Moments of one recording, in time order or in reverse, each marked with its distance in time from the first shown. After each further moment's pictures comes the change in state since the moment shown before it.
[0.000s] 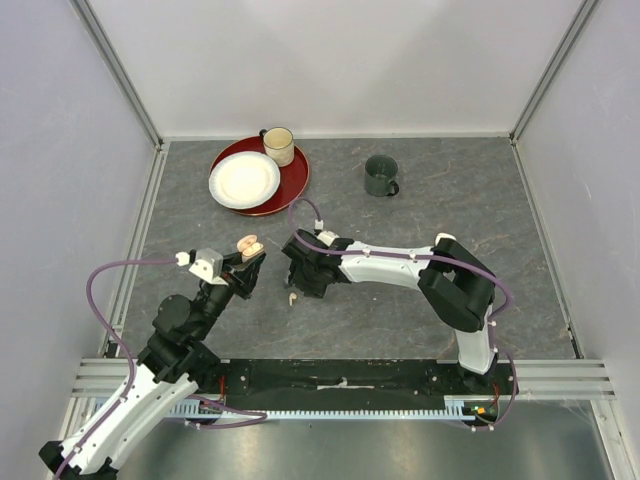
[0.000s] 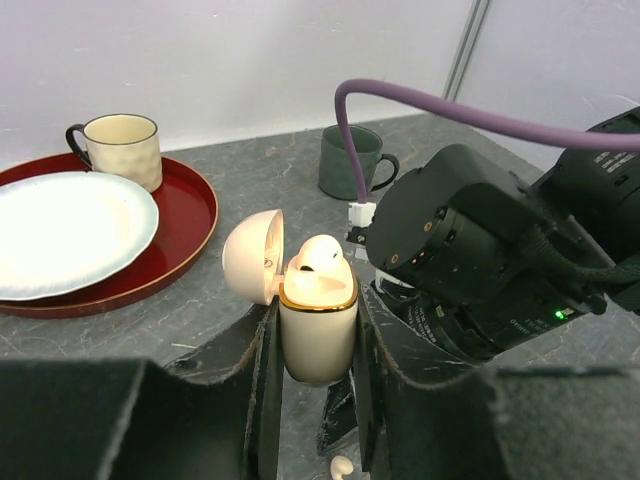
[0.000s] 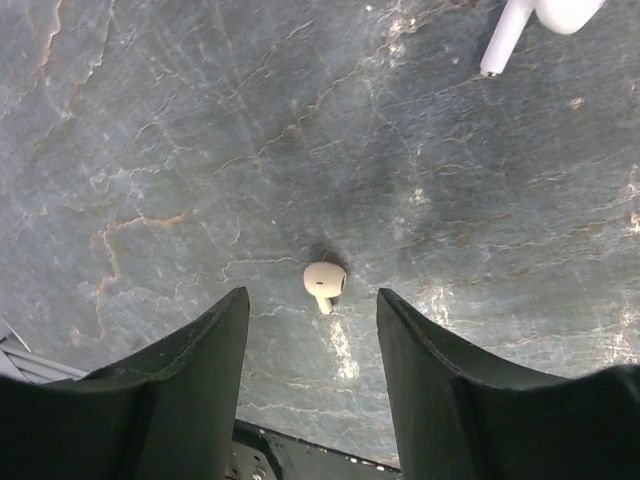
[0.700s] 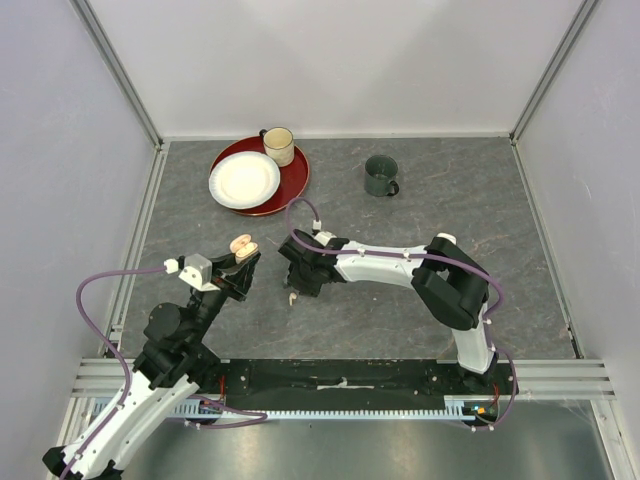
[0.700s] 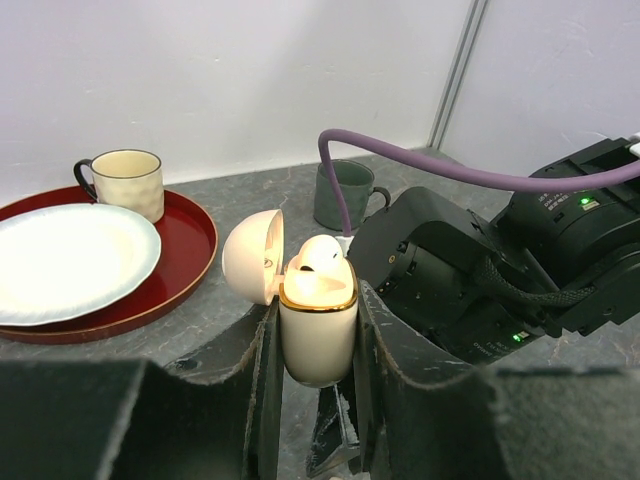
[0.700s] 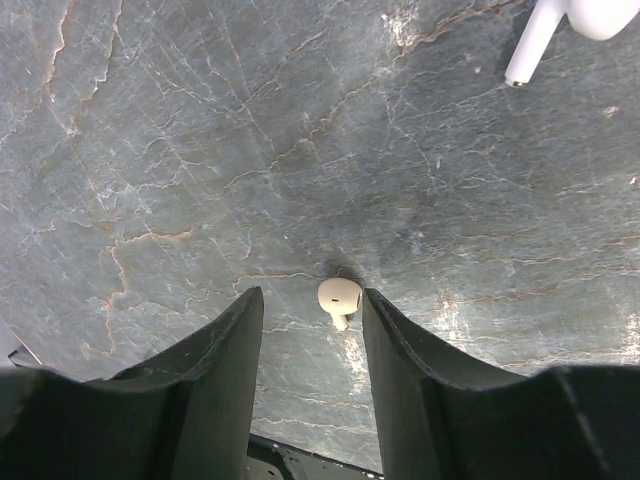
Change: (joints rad) left arm 0.002 -0.090 0.000 -0.005 0.004 0.001; right arm 0.002 0.049 0.035 0.004 0.018 0.039
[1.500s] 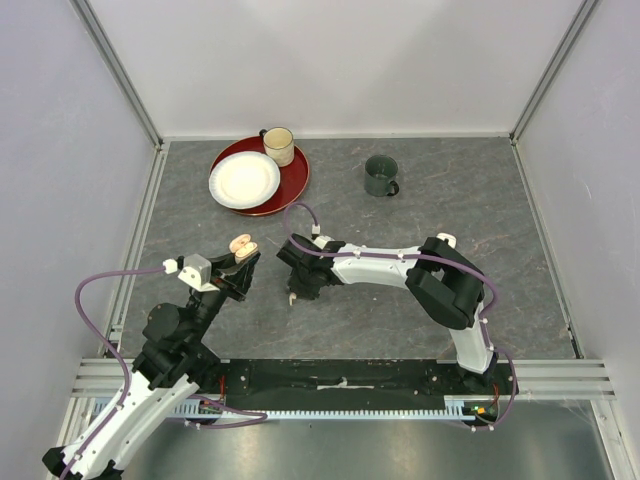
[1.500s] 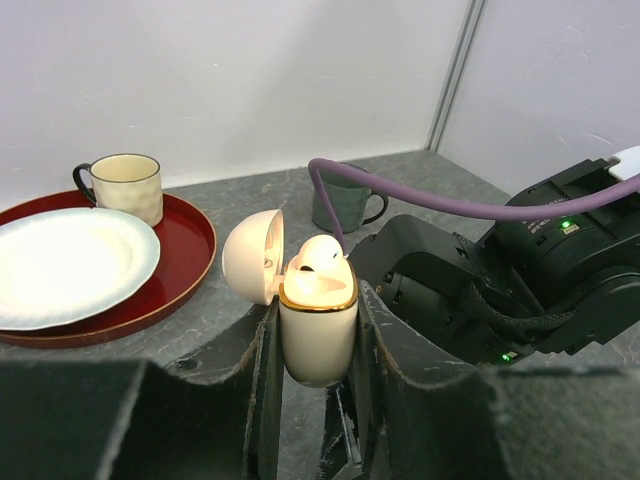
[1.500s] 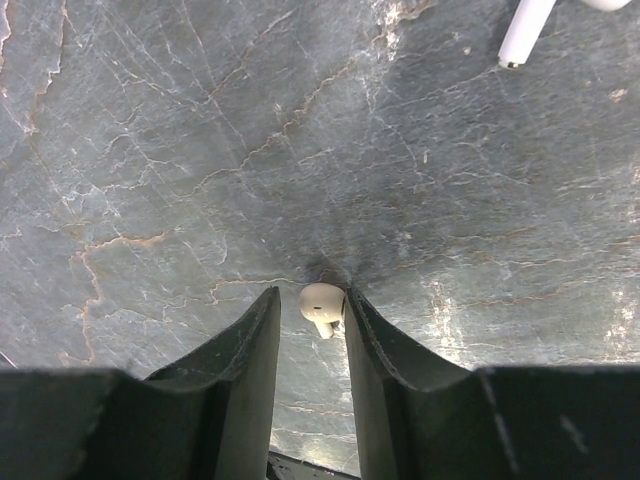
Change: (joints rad) left arm 0.000 -0.002 0.006 -0.002 0.004 0.002; right arm 0.013 0.028 0.000 -0.005 -0.002 0.014
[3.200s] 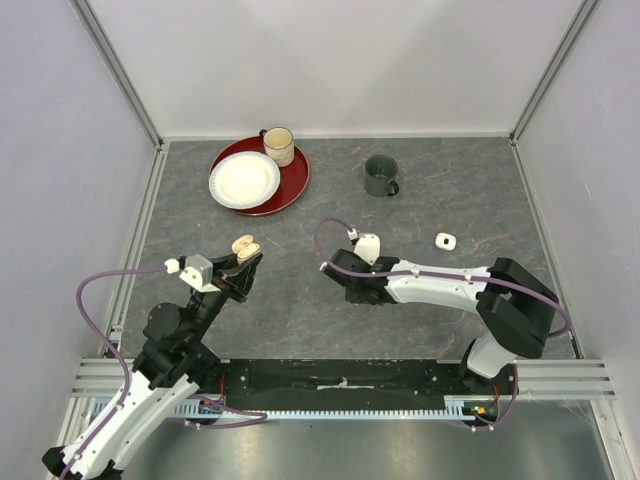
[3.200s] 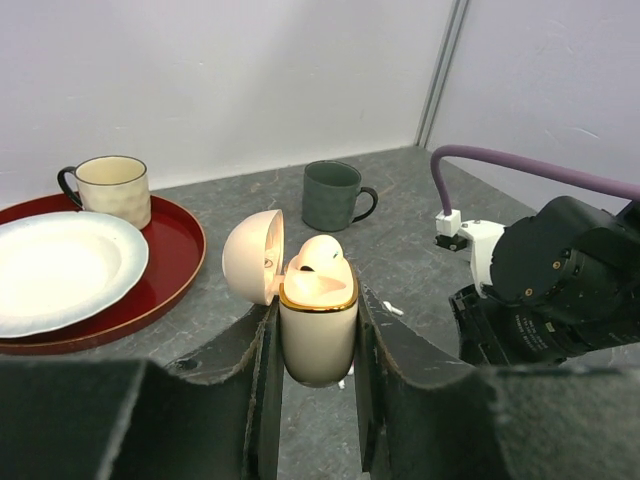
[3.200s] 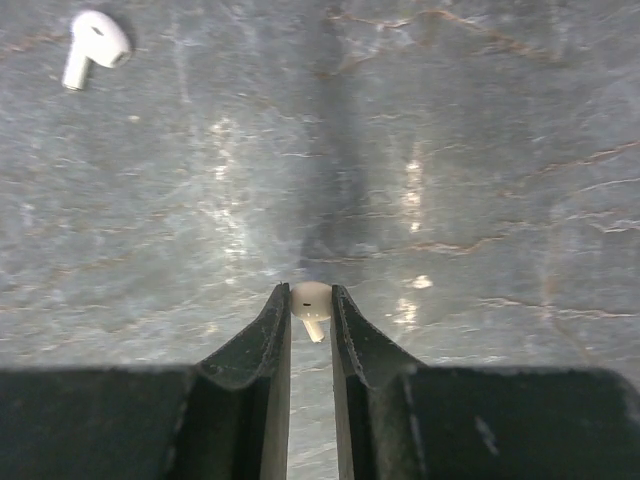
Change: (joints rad) left arm 0.000 0.002 0.000 0.004 0.024 -0.001; right arm -0.019 -0.385 -0.402 -0.063 0.312 -0.368
